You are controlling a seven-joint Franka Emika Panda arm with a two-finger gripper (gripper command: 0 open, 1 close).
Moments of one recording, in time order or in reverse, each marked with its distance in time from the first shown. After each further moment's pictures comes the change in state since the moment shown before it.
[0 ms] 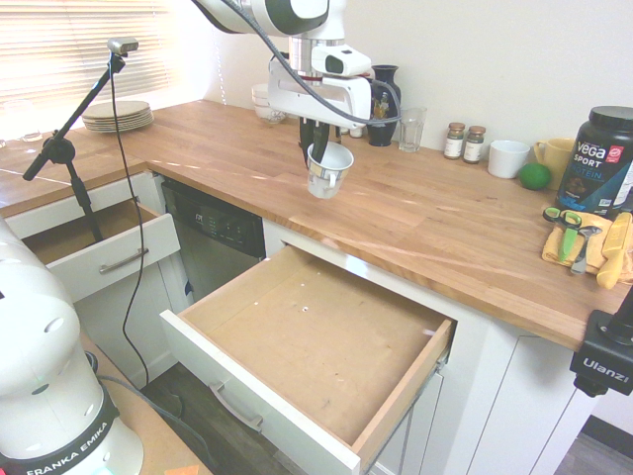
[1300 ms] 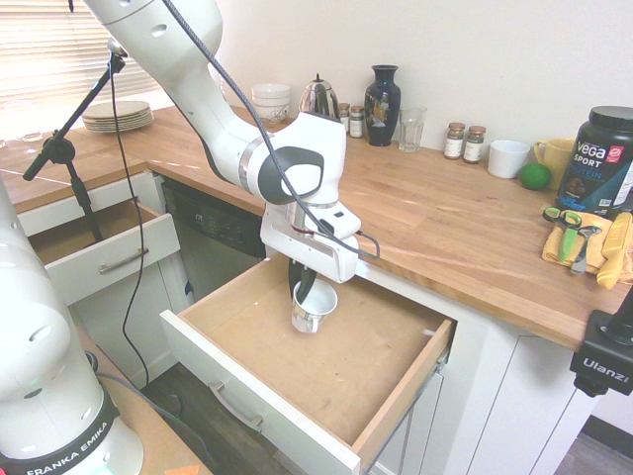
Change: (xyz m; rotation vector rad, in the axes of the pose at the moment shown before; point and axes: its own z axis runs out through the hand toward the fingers) arm -0.017 0.086 0.232 -0.108 -0.114 0.015
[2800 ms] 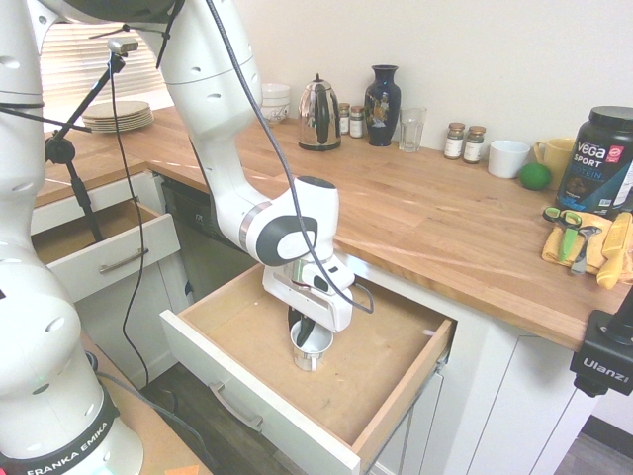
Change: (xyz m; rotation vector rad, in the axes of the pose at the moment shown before) arm 0.007 0.000 0.098 -0.018 0.023 0.027
